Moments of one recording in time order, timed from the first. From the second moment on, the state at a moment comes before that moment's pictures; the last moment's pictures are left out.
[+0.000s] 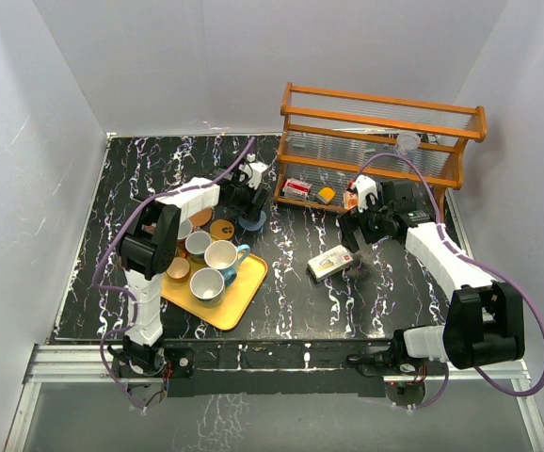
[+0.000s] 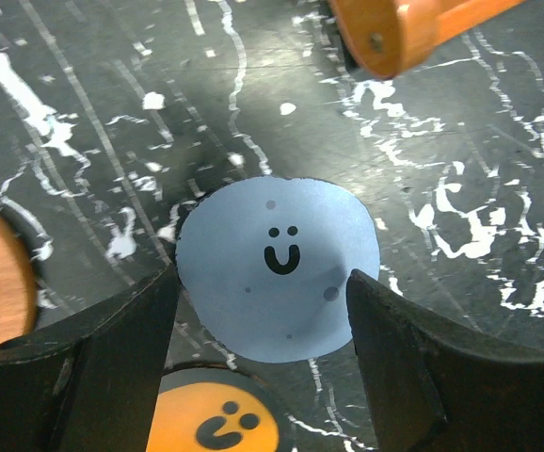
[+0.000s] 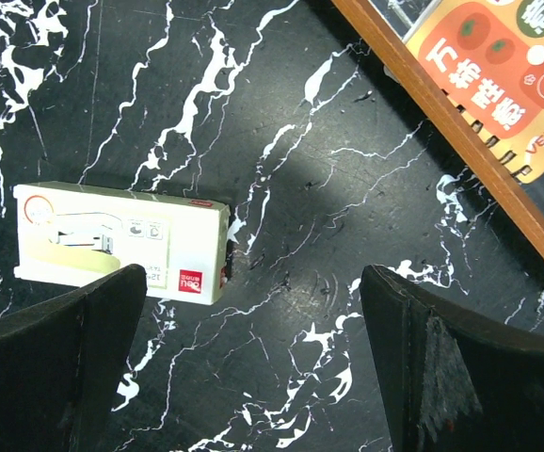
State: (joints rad) left arm -0.46 2.08 1.47 -0.40 0.24 0.15; right arm 0.13 1.30 0.87 -0.47 -0.33 -0.35
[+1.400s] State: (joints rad) left arm -0.65 1.93 1.36 -0.51 0.20 0.48; right arm 0.10 1.20 0.85 -0.54 -0.34 -0.41
